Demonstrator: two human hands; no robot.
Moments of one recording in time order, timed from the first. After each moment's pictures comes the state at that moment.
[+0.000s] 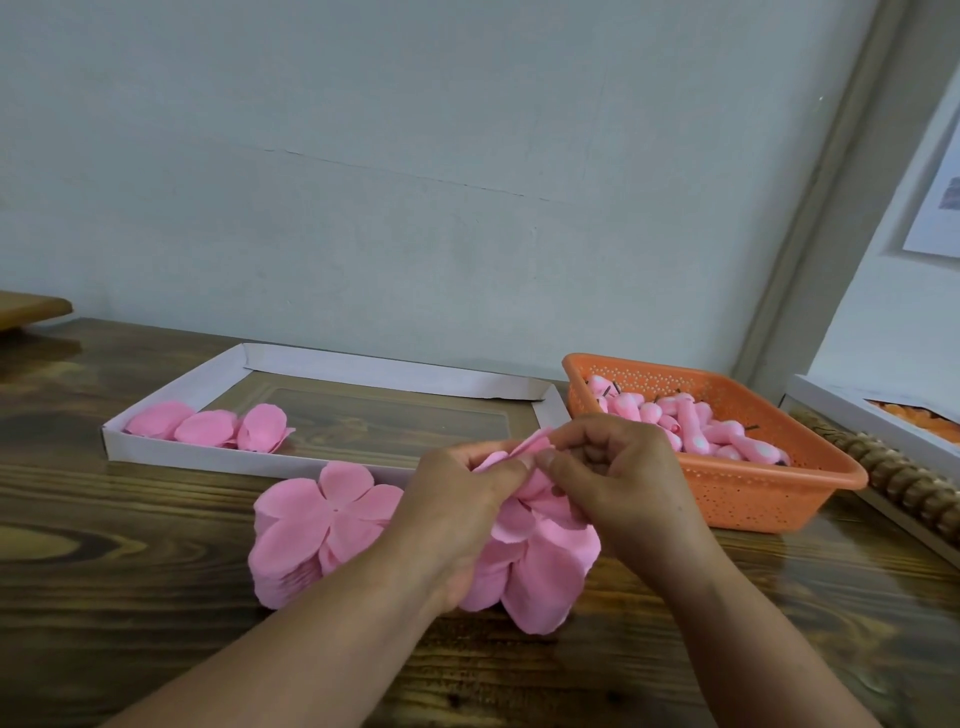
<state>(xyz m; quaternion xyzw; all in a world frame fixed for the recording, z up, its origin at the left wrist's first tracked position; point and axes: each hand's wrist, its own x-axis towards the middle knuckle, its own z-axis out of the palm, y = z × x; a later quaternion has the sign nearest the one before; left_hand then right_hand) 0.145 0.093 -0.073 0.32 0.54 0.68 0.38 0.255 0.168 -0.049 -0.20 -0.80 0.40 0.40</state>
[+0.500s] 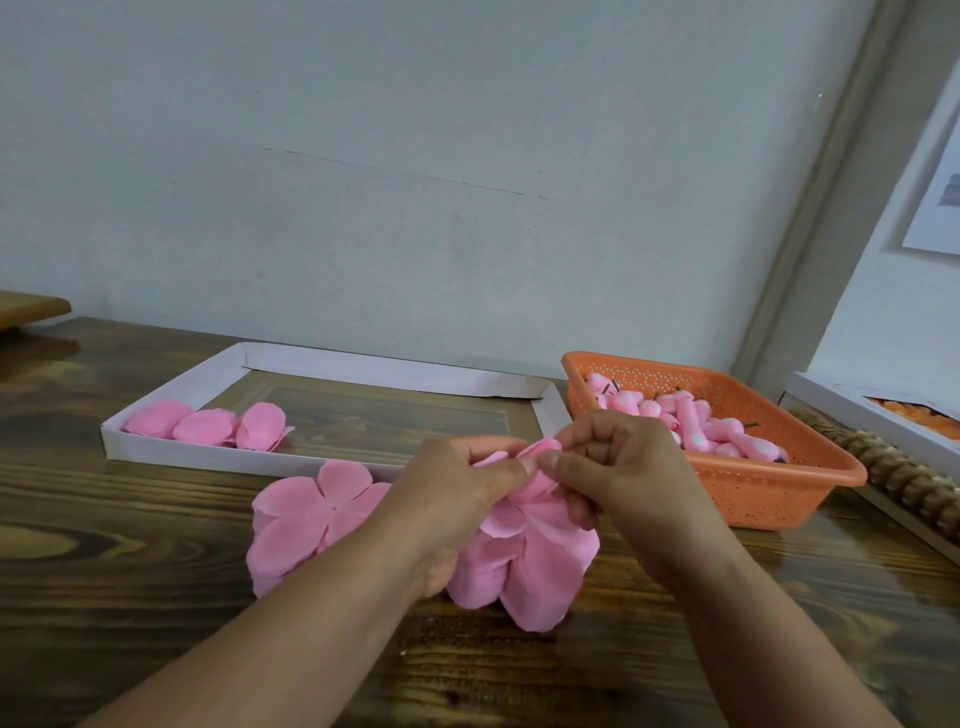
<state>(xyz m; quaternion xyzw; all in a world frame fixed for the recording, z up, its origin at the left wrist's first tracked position) 0.136 0.090 -0.069 0.38 0.55 0.63 0.39 0.261 0.180 -0.050 -0.22 -0.77 0.48 0.36</state>
